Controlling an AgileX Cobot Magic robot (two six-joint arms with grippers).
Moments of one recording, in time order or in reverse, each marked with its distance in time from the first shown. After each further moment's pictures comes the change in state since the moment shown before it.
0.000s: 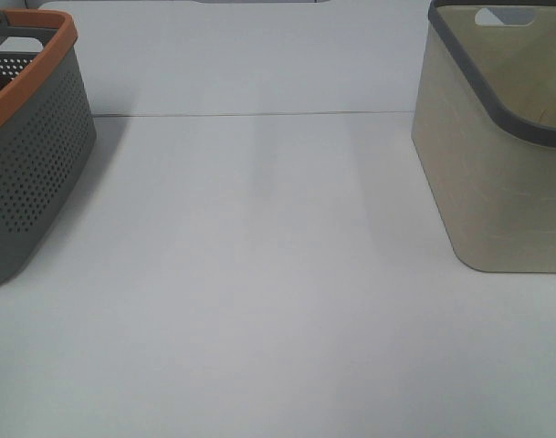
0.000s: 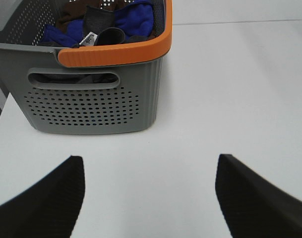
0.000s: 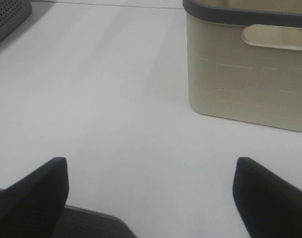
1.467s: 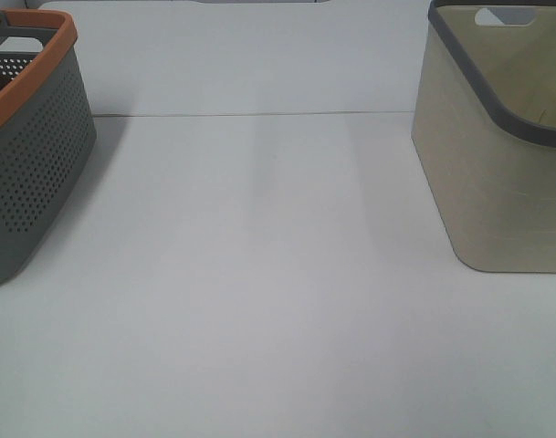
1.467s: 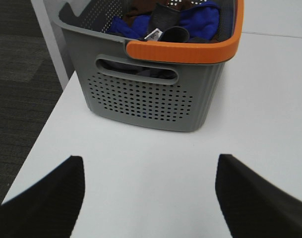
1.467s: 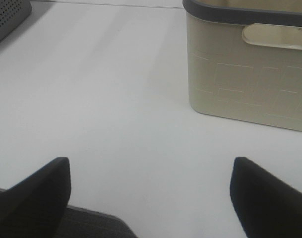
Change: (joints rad) left arm 0.267 0.000 0.000 0.000 0.000 0.001; right arm 0.000 0.000 0.002 0.001 -0.001 0.001
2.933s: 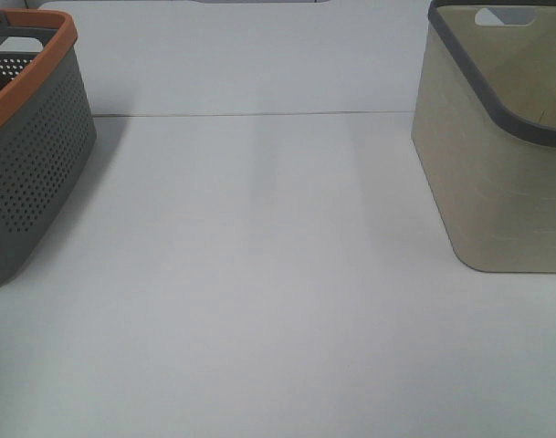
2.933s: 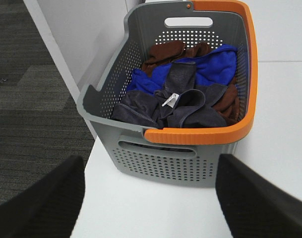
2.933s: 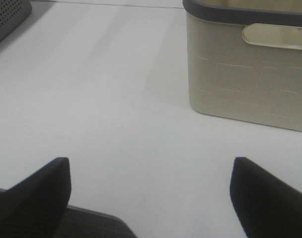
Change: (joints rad) left arm 0.024 0.485 -0.294 0.082 -0.172 0.061; right arm 0.000 0.000 0.000 0.000 0.000 0.000
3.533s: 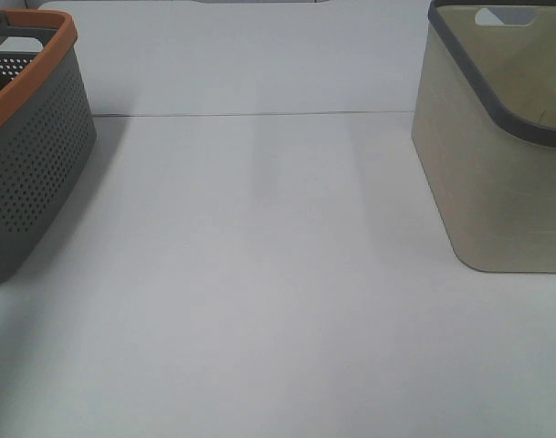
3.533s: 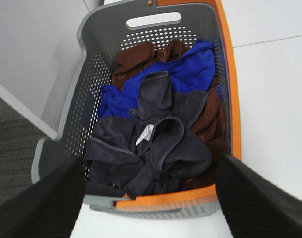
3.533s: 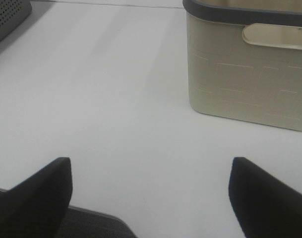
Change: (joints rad) left arm 0.000 0.452 -0.219 -0.075 -0.128 0.162; right arm 0.000 0.000 0.000 0.000 0.000 0.000
